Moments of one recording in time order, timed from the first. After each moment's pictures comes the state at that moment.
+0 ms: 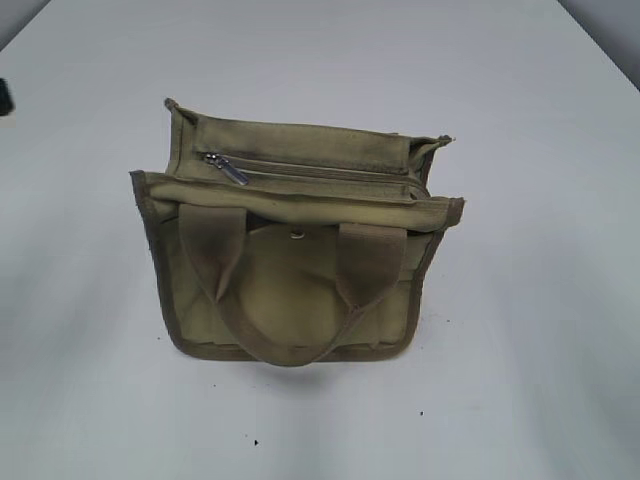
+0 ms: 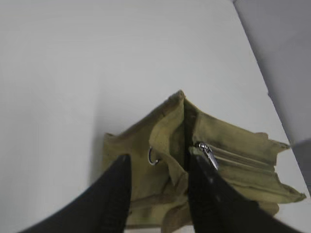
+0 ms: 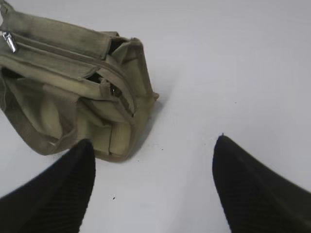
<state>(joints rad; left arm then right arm) -0.10 0.91 -0.72 -0.74 0.59 0.22 0.12 0.53 -0.54 0.45 0.63 -0.50</state>
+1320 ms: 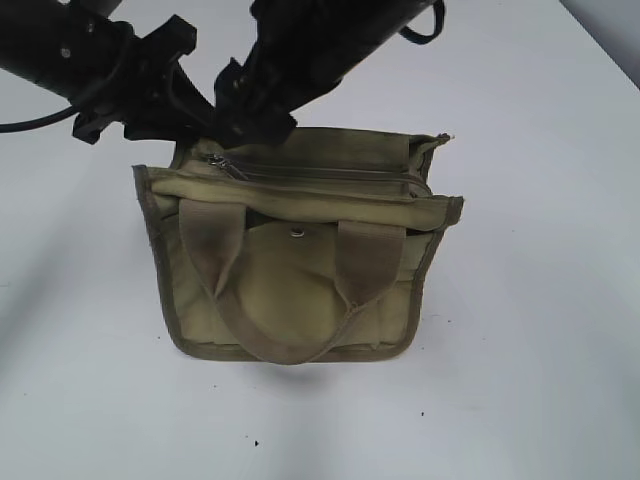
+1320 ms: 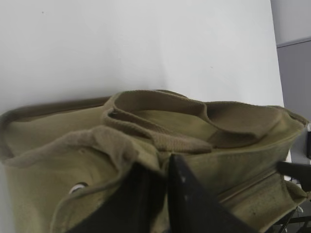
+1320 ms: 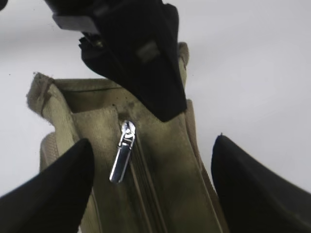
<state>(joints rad) -0.28 1.71 -1.27 -0.81 0.85 0.26 0.66 1.79 -1.51 0.34 0.66 -0.81</state>
